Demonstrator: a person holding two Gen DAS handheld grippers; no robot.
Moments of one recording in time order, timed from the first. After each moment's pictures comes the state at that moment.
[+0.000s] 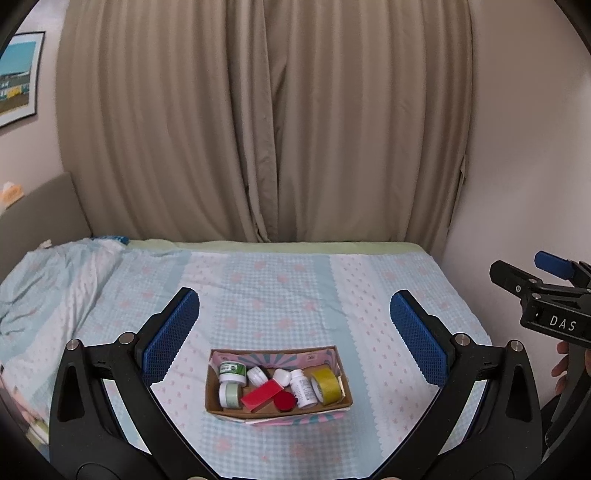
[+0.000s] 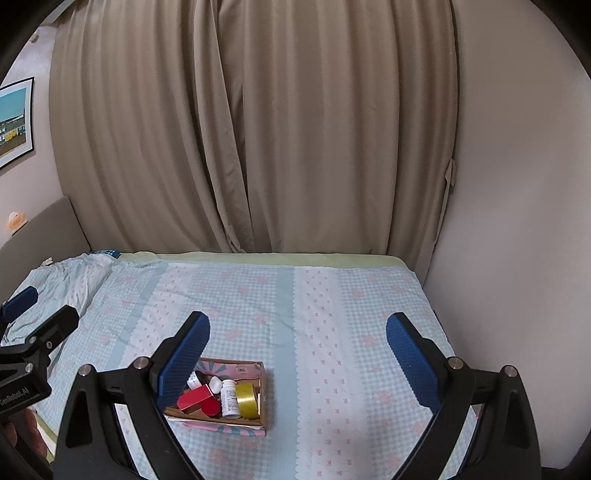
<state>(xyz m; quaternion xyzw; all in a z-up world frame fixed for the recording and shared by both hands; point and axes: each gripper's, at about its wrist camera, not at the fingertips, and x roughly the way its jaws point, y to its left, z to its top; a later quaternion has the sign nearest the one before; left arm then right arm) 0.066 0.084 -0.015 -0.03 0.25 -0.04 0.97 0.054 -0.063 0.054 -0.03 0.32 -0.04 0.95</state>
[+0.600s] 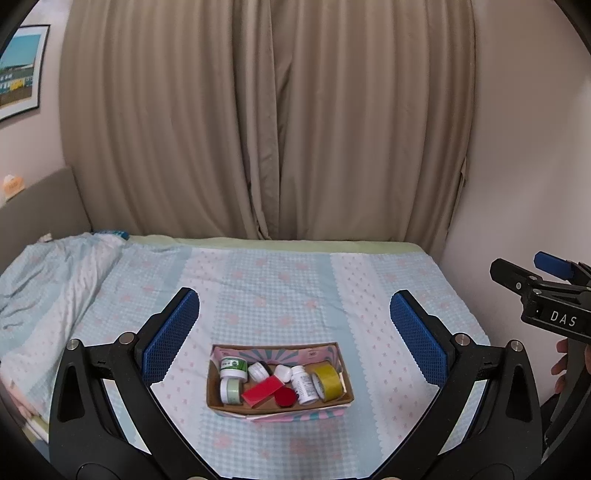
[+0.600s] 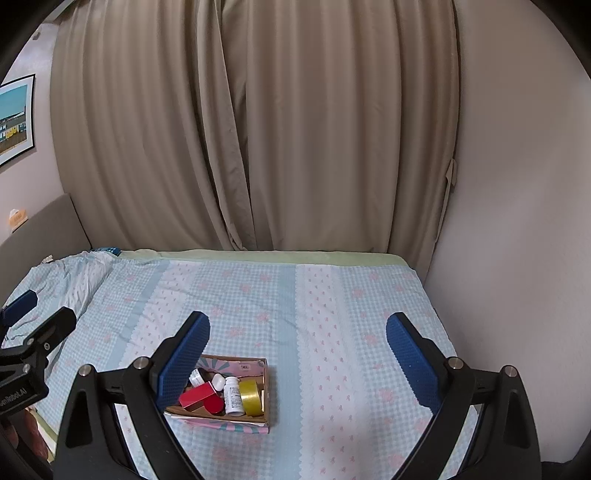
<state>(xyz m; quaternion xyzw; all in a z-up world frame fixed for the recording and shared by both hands) 0.059 0.097 -0.018 -0.04 0.26 -0.04 0.97 0.052 -0.059 0.056 -0.03 0.32 -0.03 0.95</state>
